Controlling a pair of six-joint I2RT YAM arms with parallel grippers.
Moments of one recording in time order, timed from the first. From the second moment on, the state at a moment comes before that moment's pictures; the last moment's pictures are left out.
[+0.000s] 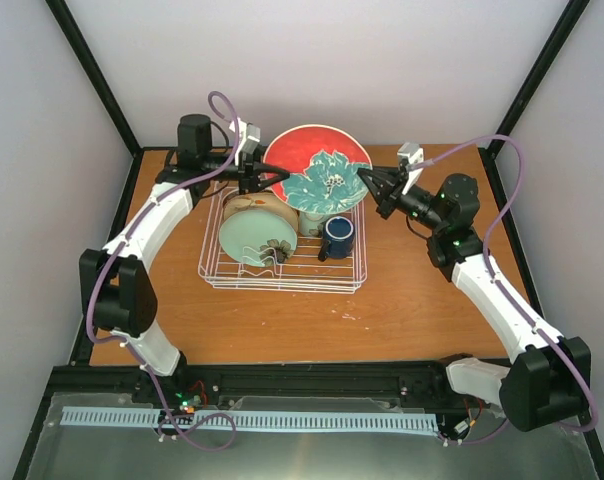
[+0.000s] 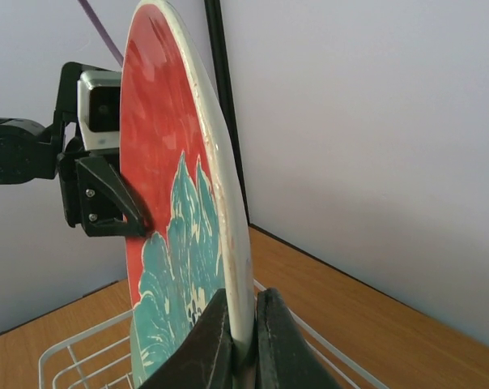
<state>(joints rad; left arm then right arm) -0.22 1.67 1.45 -0.13 1.28 0.20 0.27 1.17 0.90 0.38 -0.68 0.18</state>
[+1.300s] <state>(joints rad) -0.13 1.11 0.92 -0.15 0.73 0.55 0.20 1.13 0.81 0.55 -0.39 0.23</state>
